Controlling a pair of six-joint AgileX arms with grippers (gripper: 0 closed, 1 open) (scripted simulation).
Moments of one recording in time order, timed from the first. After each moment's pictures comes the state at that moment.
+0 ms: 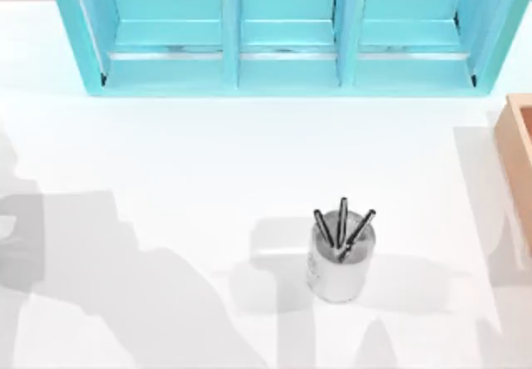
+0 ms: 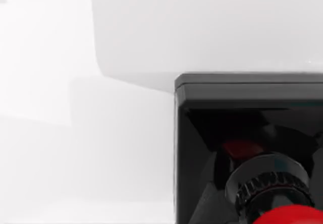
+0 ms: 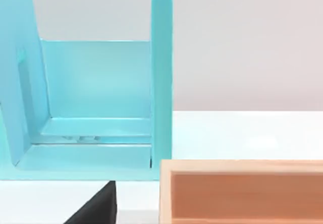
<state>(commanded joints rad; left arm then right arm) 0.29 1.84 1.16 -0.90 0.00 0.31 0.00 0.00 0.00 0.00 0.00 0.00</state>
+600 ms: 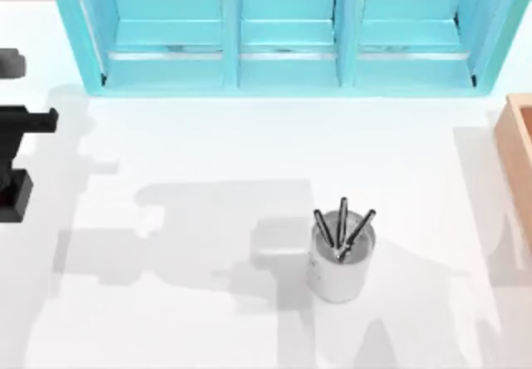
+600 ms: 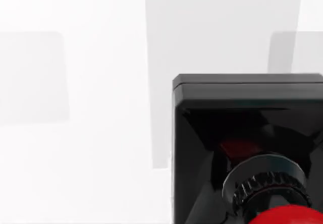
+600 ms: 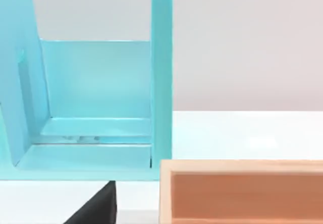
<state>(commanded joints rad) 0.00 1.77 1.43 -1.26 0.00 0.02 0.00 0.00 0.00 0.00 0.00 0.00</state>
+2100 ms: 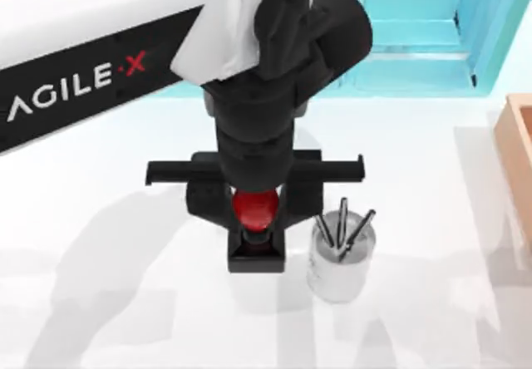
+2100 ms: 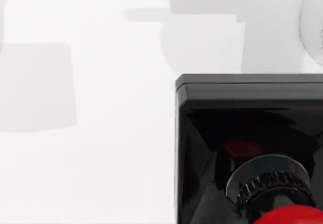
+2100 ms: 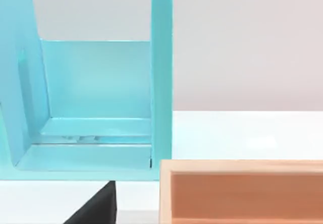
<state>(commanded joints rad) -0.83 1.89 1.67 -1.35 0.00 -0.80 0.00 0.00 0.00 0.00 0.00 0.00</state>
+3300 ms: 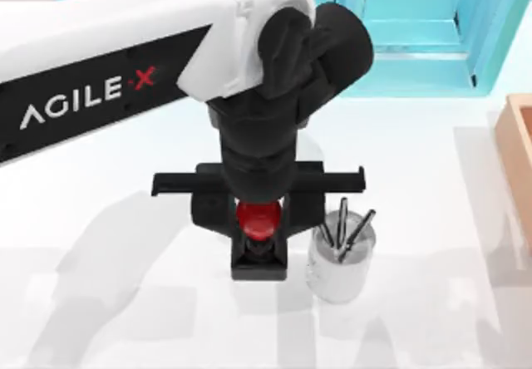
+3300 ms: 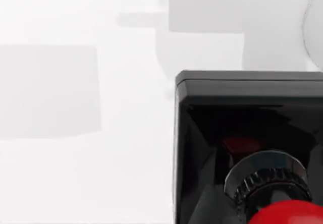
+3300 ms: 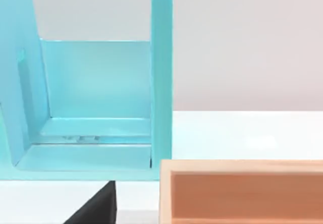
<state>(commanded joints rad) -0.83 1.89 1.61 -1.29 0.00 -0.81 0.00 0.00 0.00 0.00 0.00 0.00</state>
